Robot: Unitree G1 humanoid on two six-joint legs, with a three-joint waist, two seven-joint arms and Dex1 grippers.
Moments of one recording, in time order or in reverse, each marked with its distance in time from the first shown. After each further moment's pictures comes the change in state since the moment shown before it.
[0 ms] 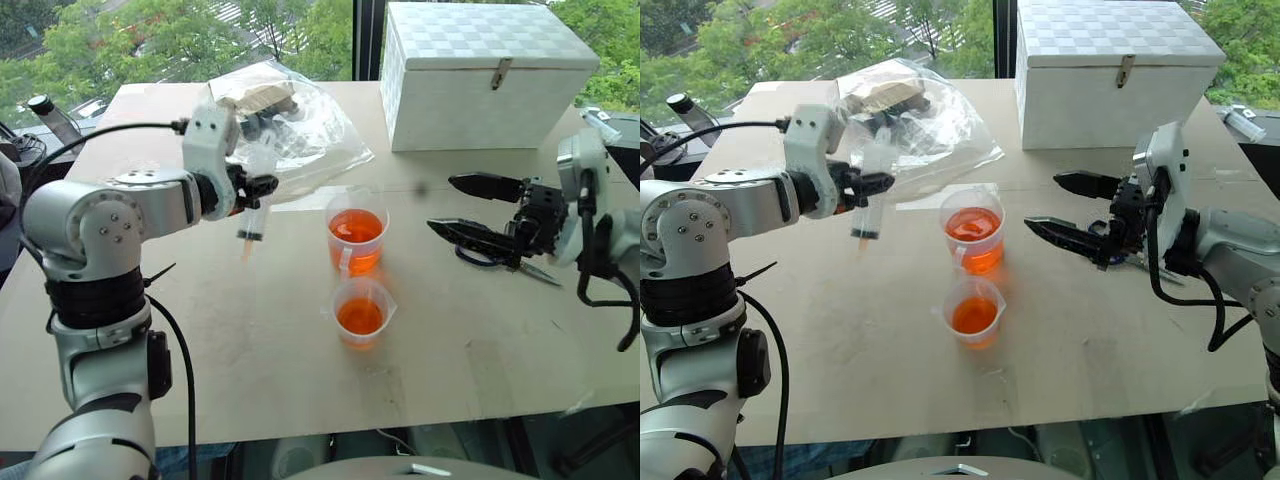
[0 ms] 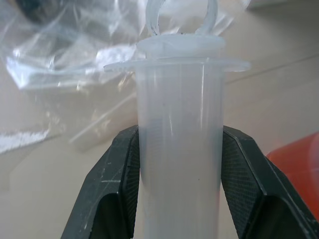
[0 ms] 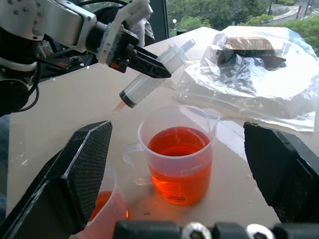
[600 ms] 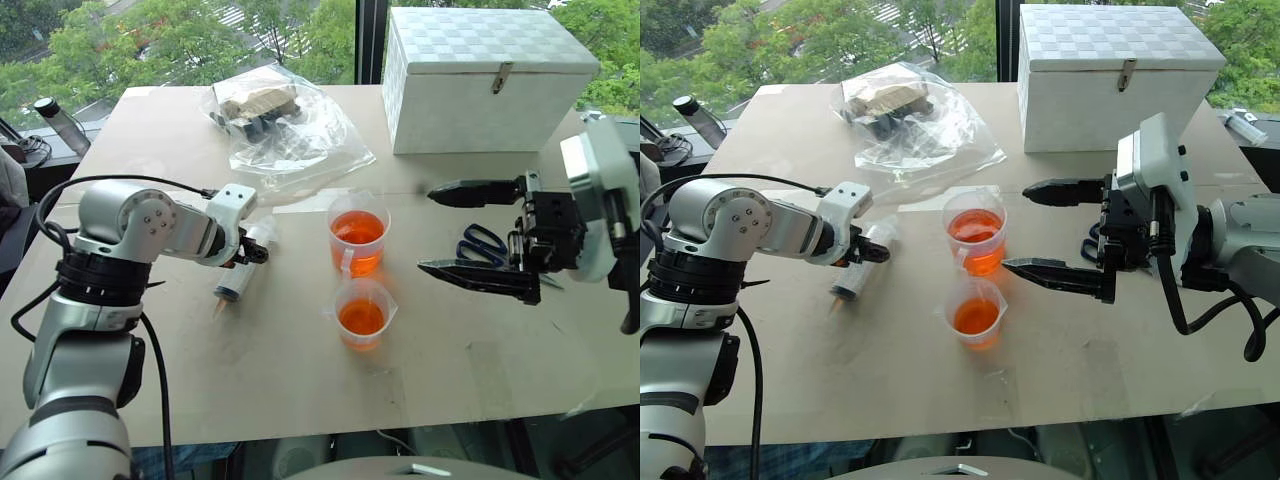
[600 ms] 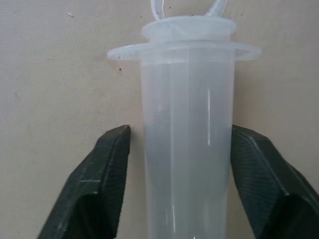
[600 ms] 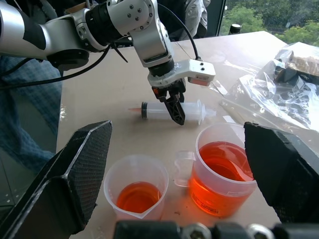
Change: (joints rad) left arm -0.012 0.178 -0.393 0.292 -0.123 0.245 0.141; right arm -0.079 -0.180 -0.011 -0.172 0.156 0.066 0.073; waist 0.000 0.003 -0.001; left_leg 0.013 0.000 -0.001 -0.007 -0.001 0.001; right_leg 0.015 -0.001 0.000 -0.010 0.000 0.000
